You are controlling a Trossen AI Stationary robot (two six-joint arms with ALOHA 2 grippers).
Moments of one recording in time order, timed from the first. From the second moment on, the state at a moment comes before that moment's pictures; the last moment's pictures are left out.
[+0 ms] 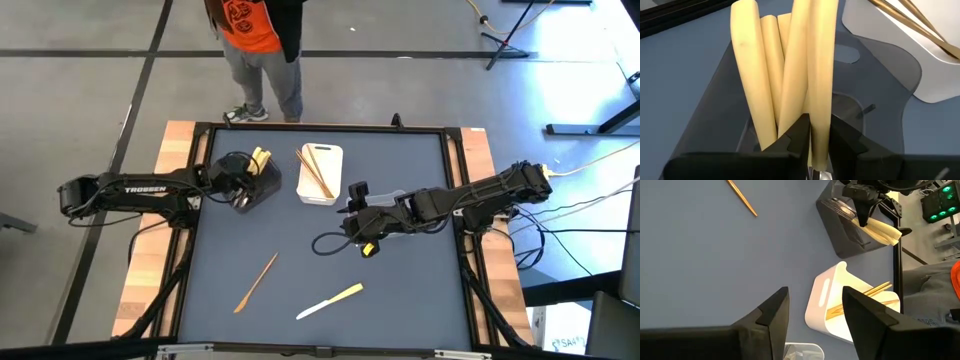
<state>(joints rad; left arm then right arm) 0.41 0.92 0.31 -0.16 -0.28 -0.44 0.28 1.54 1.36 -0.63 0.37 -0.31</state>
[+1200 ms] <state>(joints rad) 0.41 0.91 0.31 -0.16 -0.27 -0.44 0.28 1.54 1.36 -0.63 0.37 -0.27</state>
